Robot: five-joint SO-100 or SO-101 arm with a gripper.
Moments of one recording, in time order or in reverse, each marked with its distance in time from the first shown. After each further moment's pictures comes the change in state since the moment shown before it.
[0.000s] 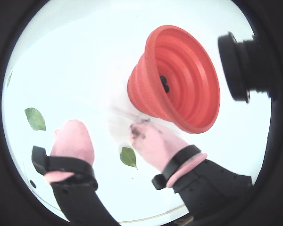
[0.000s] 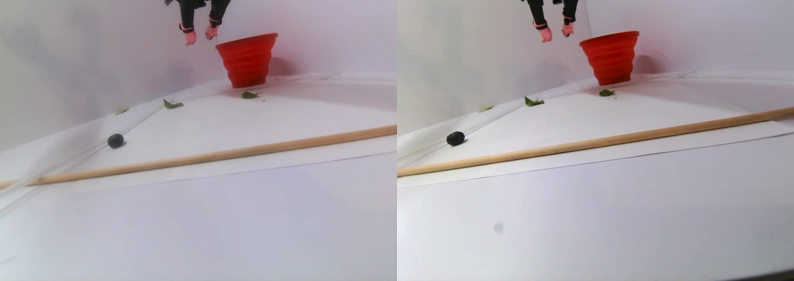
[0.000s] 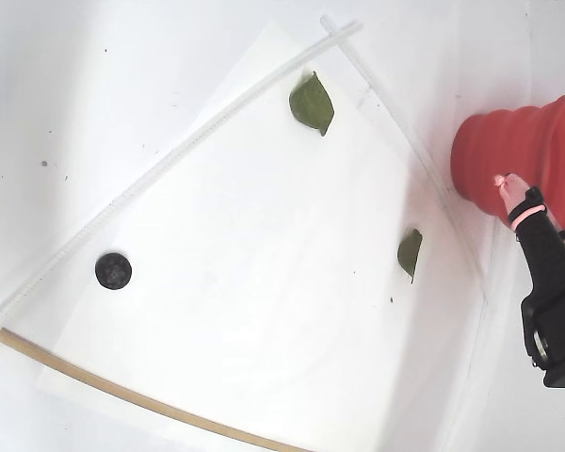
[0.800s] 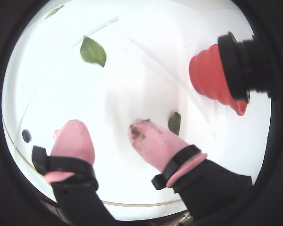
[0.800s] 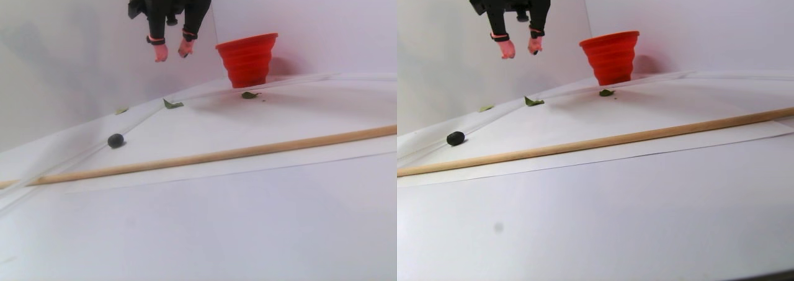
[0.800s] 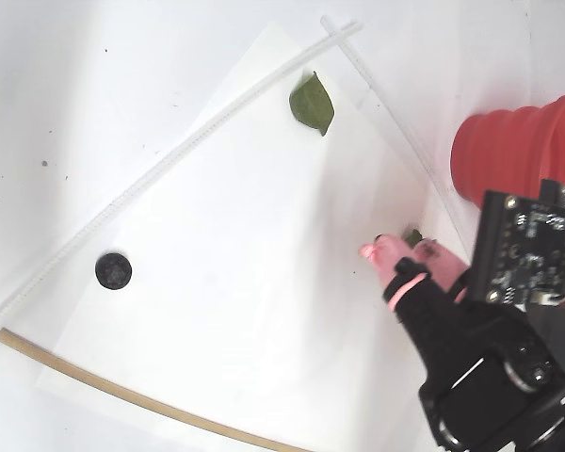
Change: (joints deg) arm -7.4 7.4 12.6 10.1 -5.5
